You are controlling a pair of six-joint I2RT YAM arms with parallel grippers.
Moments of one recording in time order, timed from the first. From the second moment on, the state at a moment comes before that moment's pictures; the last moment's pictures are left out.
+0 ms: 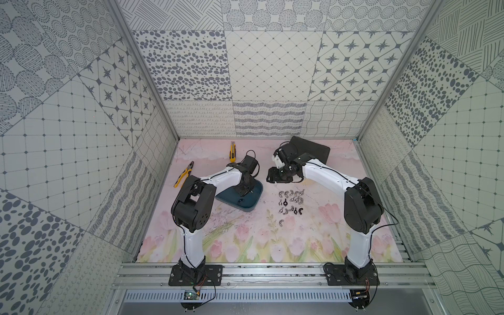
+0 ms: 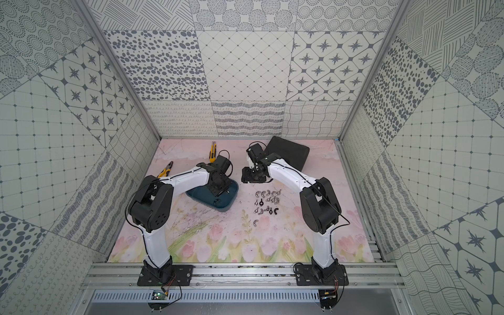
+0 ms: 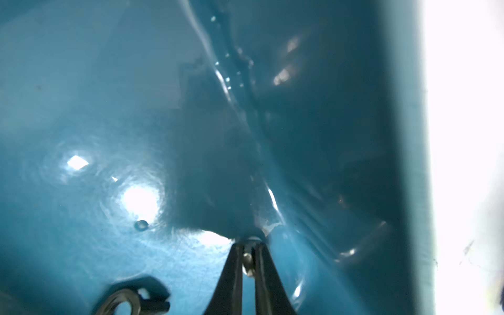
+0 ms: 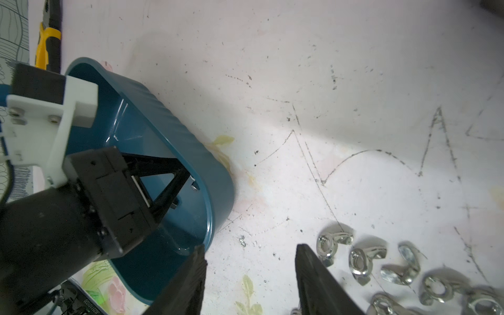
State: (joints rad) left arm -0.45 1.94 1.34 -0.65 -0.05 -1.17; right arm 0.60 1.92 1.58 -0.71 -0.21 0.45
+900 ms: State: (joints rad) left arm -0.71 1.84 1.61 -0.86 -0.01 -0.76; right arm 0.31 1.61 1.28 -0.69 -0.20 0.44
